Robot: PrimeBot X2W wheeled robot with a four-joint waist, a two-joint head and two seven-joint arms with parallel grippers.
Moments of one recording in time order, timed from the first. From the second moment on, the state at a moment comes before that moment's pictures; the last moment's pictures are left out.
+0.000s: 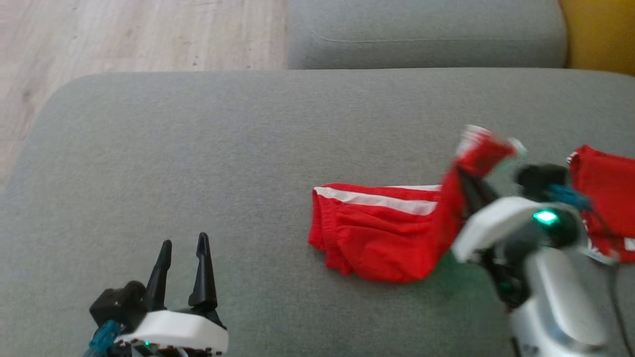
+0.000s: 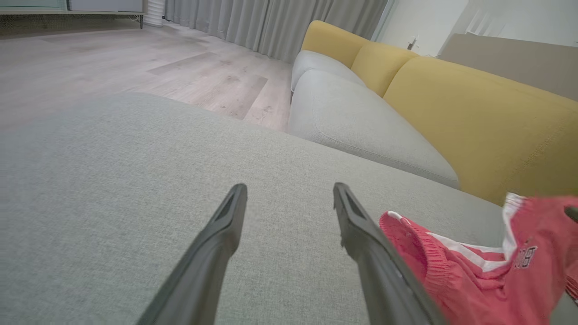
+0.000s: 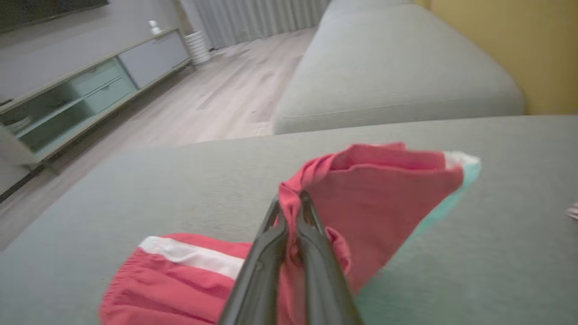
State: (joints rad) left arm -0.03 0.40 -0.61 -0.03 -0.86 0.38 -0.22; right arm -0.24 -0.05 0.06 0.30 0.28 0.12 0.23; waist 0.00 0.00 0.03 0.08
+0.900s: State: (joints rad) left arm -0.03 0.39 -0.61 -0.01 -0.86 0.38 -0.23; right arm -0.27 -0.05 0.59 0.38 0.35 0.12 0.26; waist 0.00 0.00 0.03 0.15
